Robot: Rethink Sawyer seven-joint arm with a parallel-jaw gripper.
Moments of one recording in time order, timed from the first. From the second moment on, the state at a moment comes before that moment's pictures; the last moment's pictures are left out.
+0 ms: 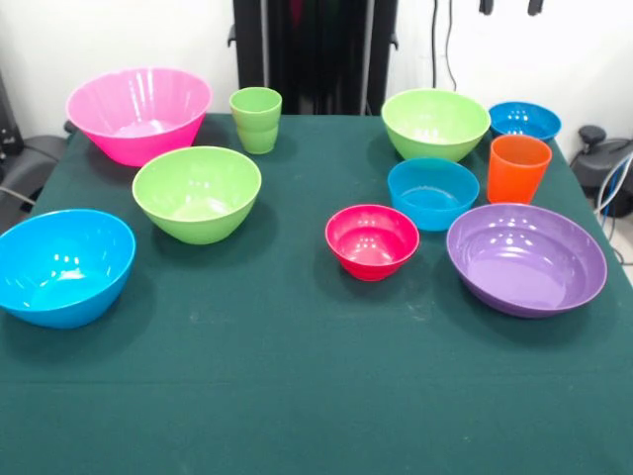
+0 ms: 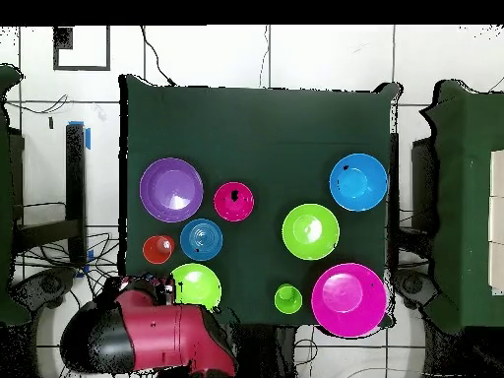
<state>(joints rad) 0.14 -1.10 -0.05 2.19 0.06 0.38 1.90</state>
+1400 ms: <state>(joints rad) 0.12 -0.73 -0.05 2.19 0.06 0.03 1.97</state>
